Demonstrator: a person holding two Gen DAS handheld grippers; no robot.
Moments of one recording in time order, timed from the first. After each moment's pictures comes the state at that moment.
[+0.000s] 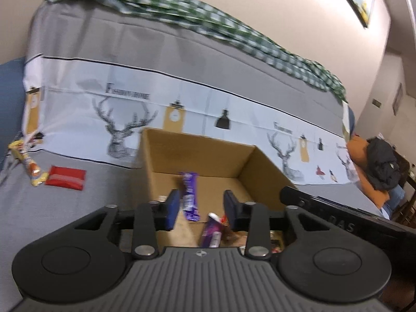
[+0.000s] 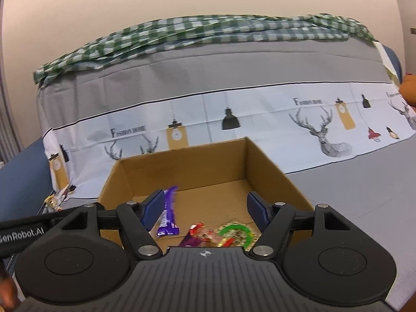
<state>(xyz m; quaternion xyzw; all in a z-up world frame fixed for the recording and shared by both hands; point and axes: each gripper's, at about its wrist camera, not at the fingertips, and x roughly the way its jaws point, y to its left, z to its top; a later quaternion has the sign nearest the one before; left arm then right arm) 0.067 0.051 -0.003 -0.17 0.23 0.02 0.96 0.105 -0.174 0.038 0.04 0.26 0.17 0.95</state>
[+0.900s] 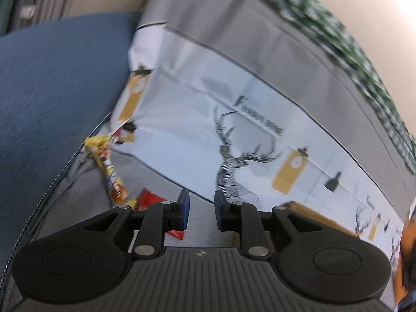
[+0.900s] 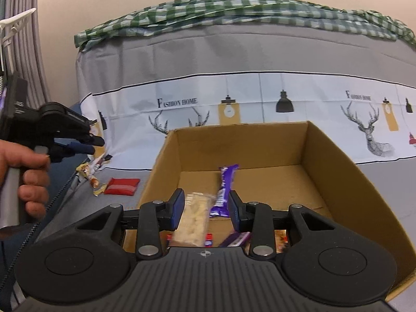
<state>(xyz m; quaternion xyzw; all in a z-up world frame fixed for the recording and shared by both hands) 0.150 0.245 -0.018 -0.33 0.28 0.20 0.88 0.098 -0.107 0.025 0.00 0.29 0.25 0.92</state>
